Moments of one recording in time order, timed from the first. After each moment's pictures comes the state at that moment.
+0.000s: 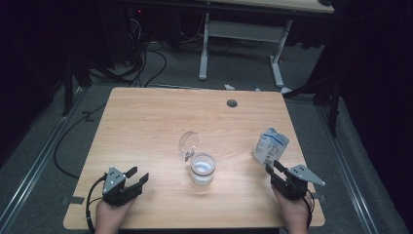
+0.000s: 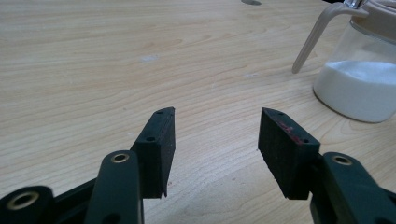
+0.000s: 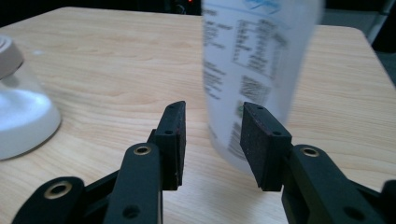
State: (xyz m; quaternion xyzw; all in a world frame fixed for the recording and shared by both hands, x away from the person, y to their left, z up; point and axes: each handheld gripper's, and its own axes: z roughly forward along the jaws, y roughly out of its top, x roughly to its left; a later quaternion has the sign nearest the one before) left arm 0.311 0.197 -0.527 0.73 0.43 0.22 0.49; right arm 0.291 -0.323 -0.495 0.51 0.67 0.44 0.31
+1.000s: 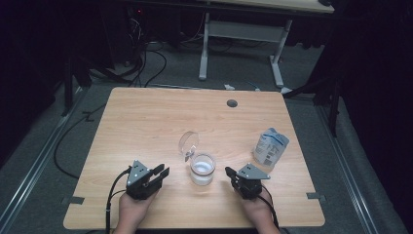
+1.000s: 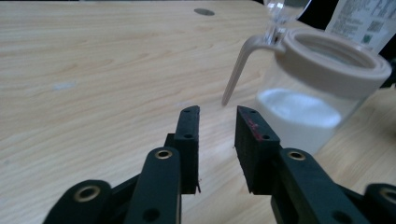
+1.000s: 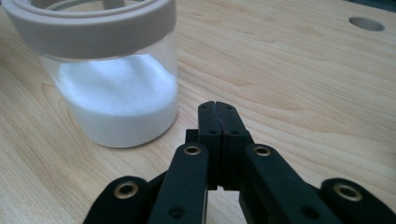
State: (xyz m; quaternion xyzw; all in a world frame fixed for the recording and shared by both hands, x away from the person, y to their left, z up) left arm 0.325 0.129 -0.504 0.73 0.41 0.17 0.52; right arm 0.312 -0.209 -0.516 0.40 0.77 0.42 0.26
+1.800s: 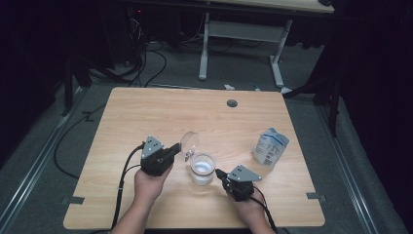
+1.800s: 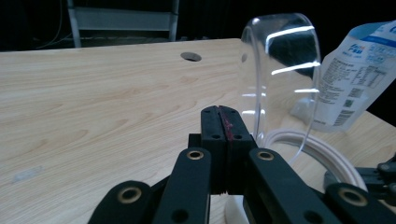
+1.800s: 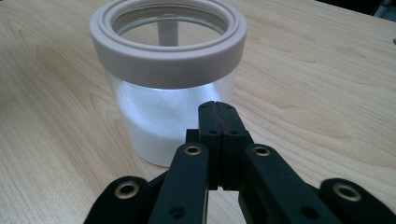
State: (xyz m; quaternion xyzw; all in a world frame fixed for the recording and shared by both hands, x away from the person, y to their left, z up) left arm 0.364 0.093 -0.456 0.72 0.40 0.17 0.55; right arm 0.308 -0.185 -0.510 0.36 0.79 0.44 0.24
